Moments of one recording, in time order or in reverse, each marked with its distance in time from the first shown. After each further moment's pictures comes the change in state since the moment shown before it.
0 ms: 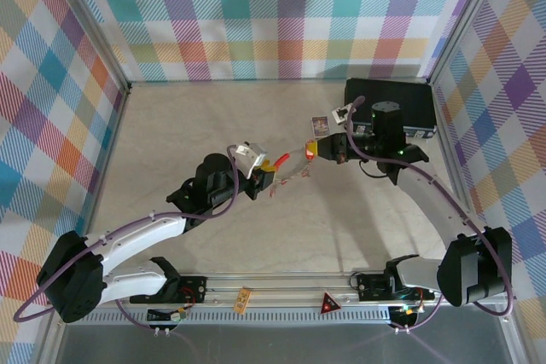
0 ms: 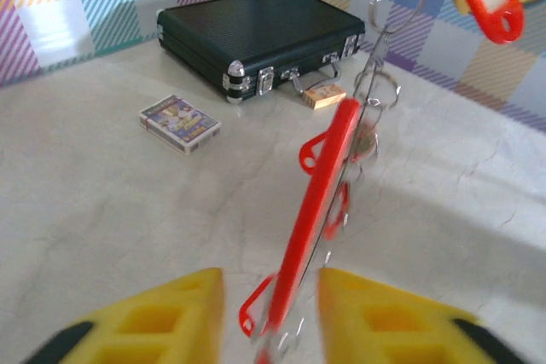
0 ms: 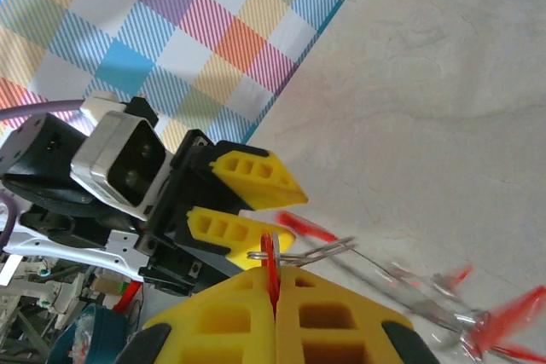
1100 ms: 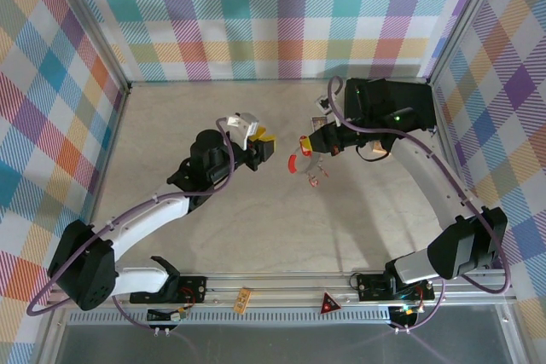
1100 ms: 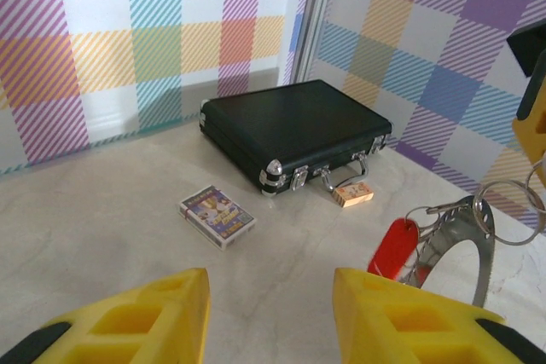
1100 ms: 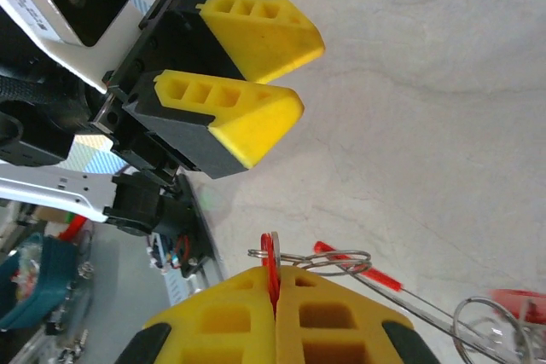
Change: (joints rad) left arm 0.114 0.114 0.166 0.084 0.042 -0.067; right arm 0.083 0.172 0.420 -0.588 0.143 -0.419
